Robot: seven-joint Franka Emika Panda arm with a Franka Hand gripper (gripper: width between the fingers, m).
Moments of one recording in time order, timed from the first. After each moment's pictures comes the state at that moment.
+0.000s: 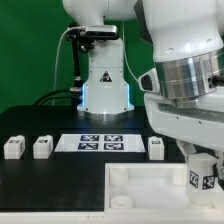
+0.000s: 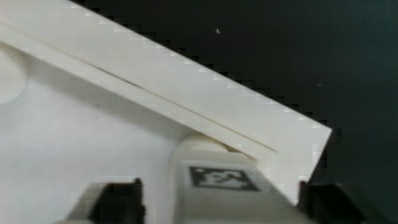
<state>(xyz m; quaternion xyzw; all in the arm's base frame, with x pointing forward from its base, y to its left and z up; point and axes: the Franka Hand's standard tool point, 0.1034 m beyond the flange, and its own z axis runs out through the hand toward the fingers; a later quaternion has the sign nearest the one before) 0.619 0.123 0.074 -0.86 0.49 0.04 0.11</state>
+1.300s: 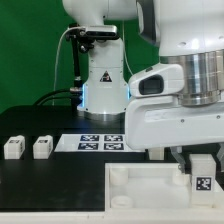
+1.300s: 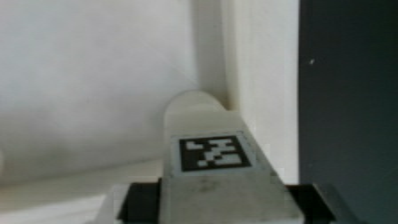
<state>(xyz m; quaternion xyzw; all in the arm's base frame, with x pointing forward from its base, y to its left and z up) 0.623 0.113 0.075 -0.99 0.09 -0.01 0.07</state>
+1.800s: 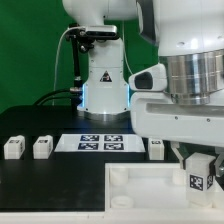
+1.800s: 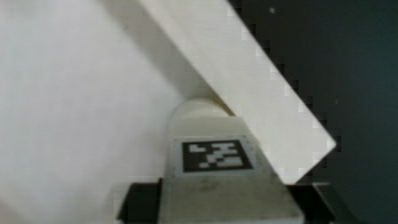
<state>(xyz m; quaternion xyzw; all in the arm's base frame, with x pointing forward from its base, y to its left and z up) 0.623 0.115 0.075 -0.88 0.46 0.02 0.08</state>
